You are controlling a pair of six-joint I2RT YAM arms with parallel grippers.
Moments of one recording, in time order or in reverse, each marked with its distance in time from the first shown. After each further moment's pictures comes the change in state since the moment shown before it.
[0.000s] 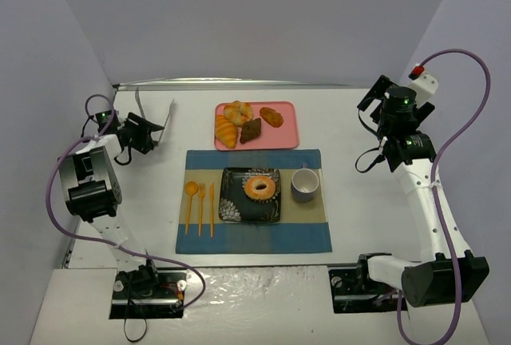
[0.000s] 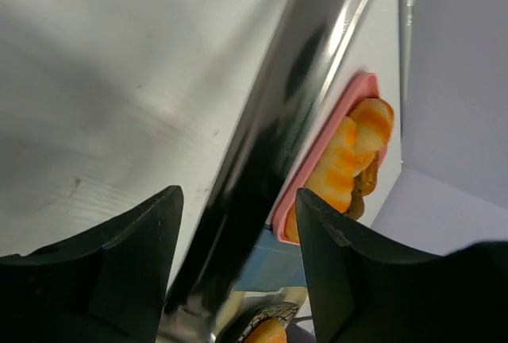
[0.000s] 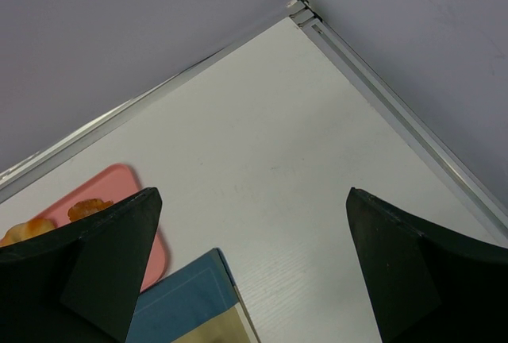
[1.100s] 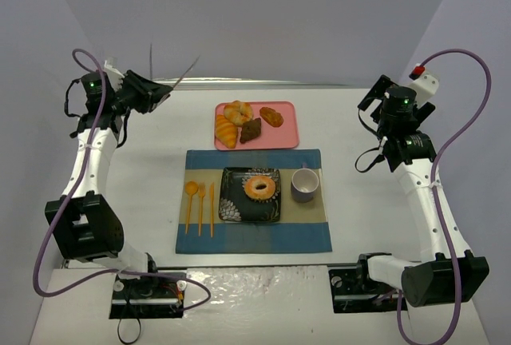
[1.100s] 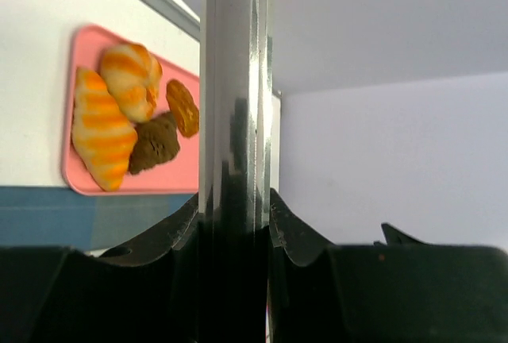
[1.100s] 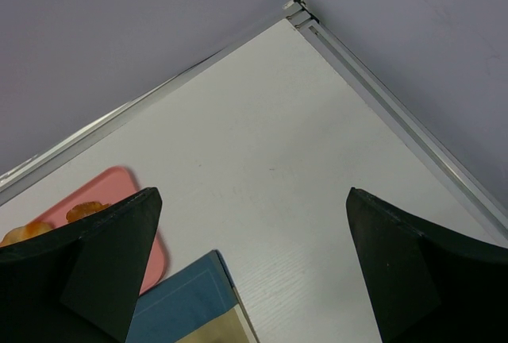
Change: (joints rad) left arm -0.149 -0.397 0.159 -0.137 0.132 -0.042; right arm 0.000 0.000 0.000 0.000 0.011 0.003
